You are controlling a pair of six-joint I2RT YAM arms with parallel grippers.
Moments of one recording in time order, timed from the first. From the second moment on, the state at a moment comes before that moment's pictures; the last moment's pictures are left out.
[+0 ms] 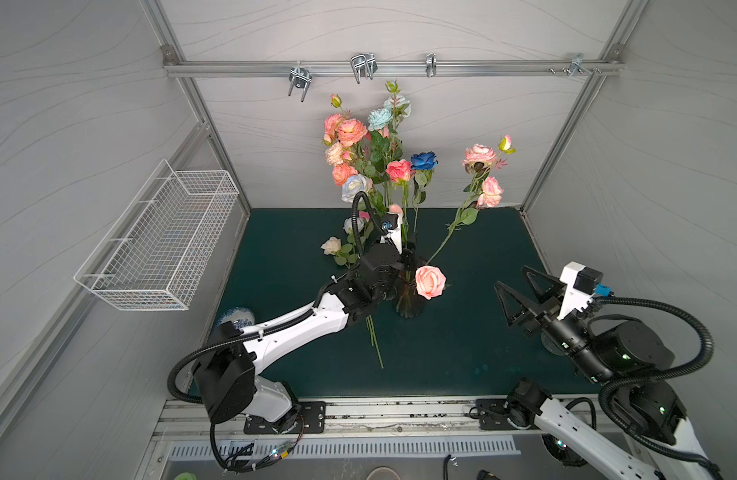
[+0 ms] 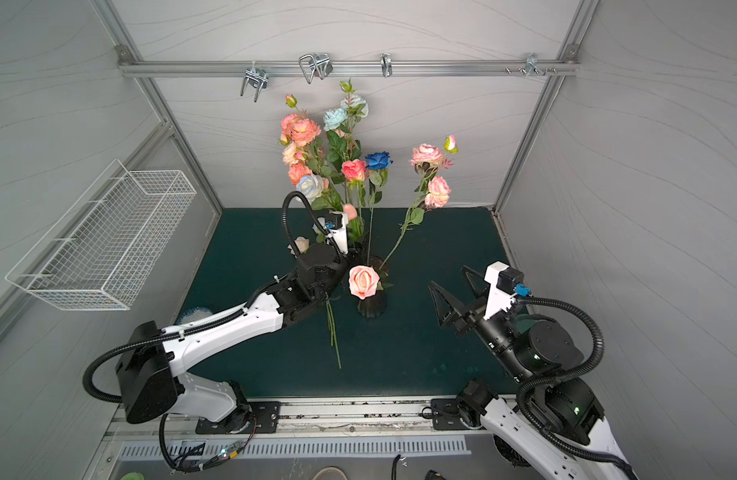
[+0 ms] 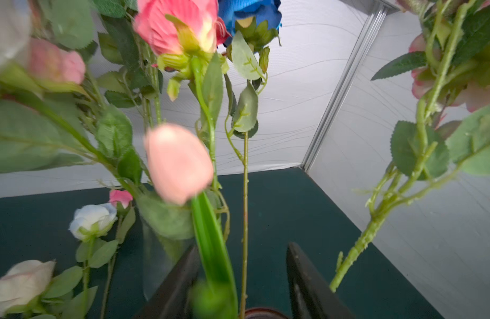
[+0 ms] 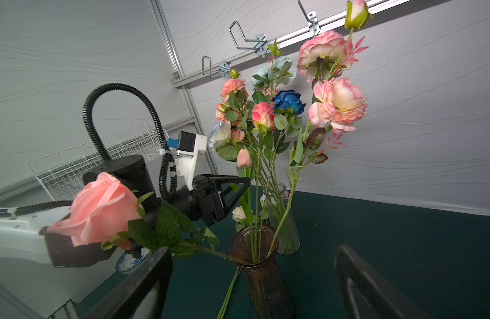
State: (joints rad) left arm -0.88 1.39 1.07 0.22 -0.47 -0.28; right arm 0.76 0.36 0.93 -0.48 0.11 0.22
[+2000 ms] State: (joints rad) left arm -0.35 2.01 1.28 -0.38 -0.25 -0.83; right arm 0.76 0.36 0.93 -0.51 0.12 0.21
